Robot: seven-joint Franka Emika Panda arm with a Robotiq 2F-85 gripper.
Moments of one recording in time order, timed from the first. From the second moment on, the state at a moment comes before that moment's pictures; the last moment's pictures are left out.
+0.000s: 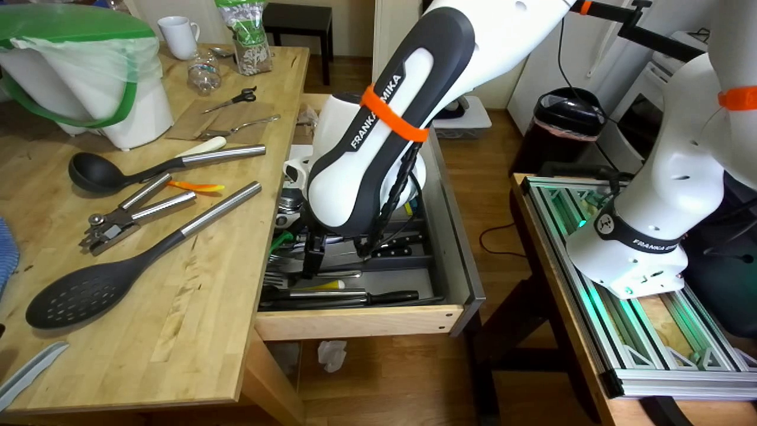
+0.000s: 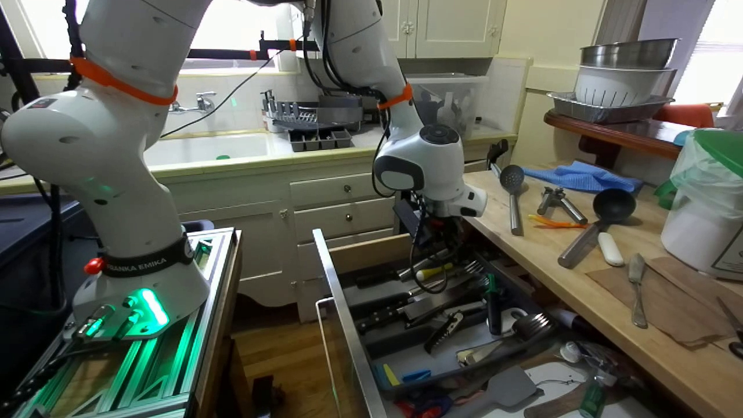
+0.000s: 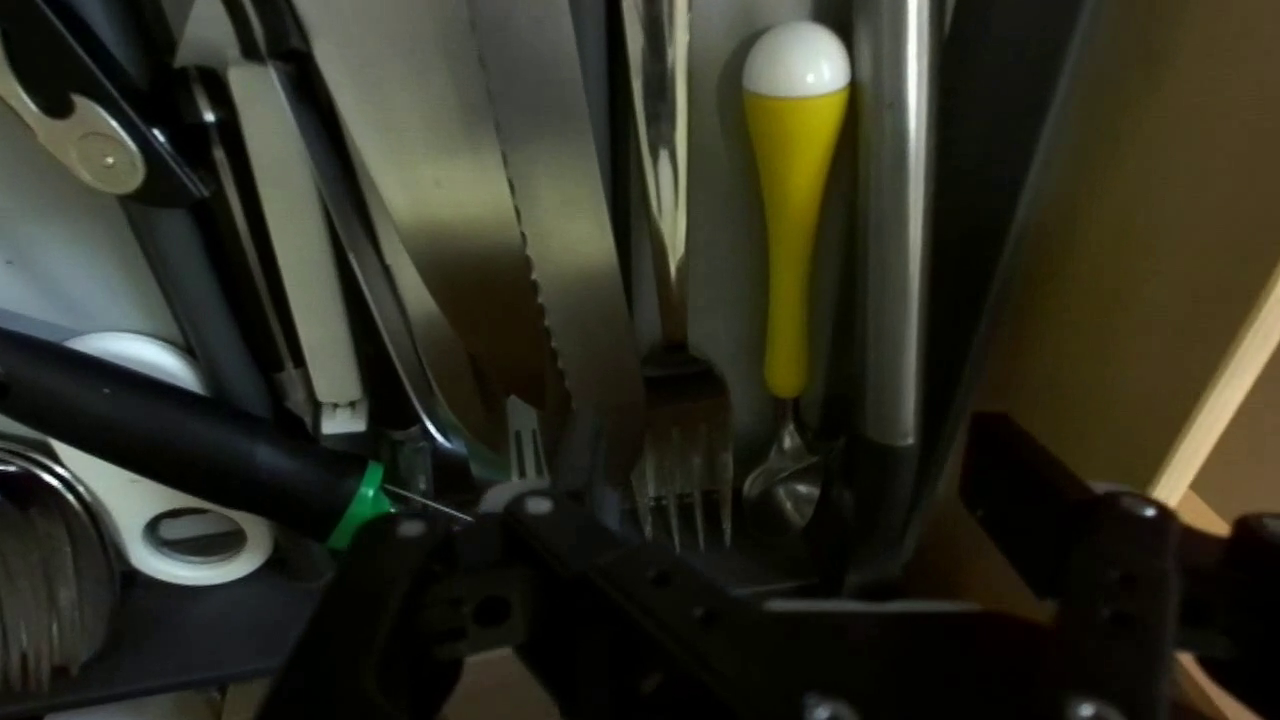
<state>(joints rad) -0.02 0.59 0.09 -2.13 0.72 2.97 -0.75</state>
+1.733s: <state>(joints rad) 0.04 0.71 0.06 -2.06 0.73 2.97 -0.69</state>
